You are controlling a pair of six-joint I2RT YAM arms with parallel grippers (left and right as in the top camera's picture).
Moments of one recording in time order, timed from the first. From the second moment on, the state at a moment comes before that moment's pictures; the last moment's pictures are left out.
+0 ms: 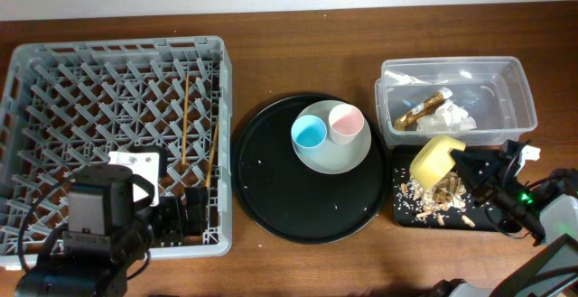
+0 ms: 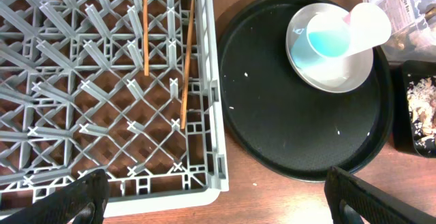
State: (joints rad) left arm -0.14 0.83 1.22 -1.28 0.09 -0.18; right arm -0.82 1.48 0.73 -0.82 -1.52 0.00
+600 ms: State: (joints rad) left arm -0.14 0.83 1.22 -1.28 0.09 -0.18; right arm 0.34 1.33 1.34 -1.26 -0.39 0.28
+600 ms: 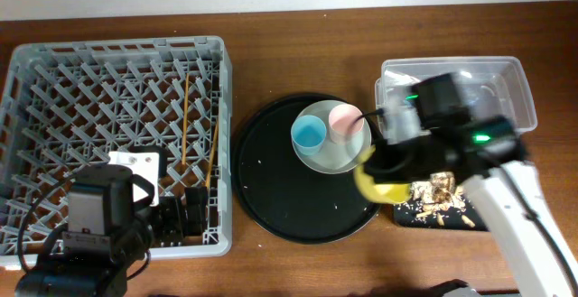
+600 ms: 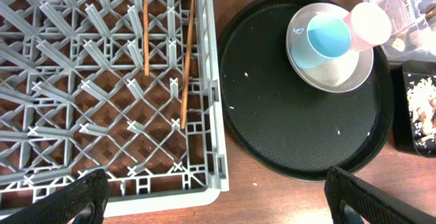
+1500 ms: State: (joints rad) left arm -0.14 0.83 1.22 -1.28 0.09 -0.18; right arm 0.71 1.85 1.58 -0.95 0.28 0.23
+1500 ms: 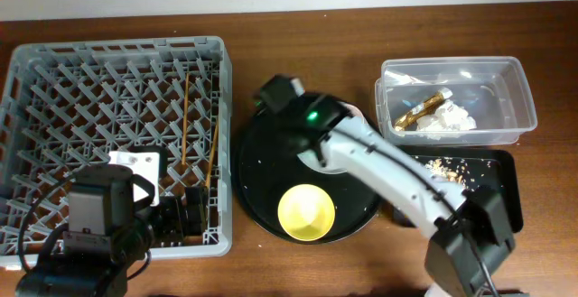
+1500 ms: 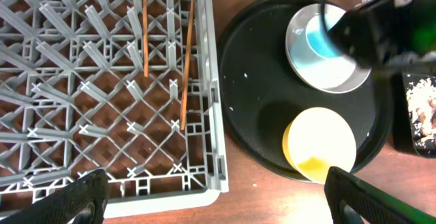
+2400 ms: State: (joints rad) left arm -0.14 0.83 1.22 -1.28 0.09 -0.18; right arm 0.51 1.60 1.75 -1.01 -0.48 0.07
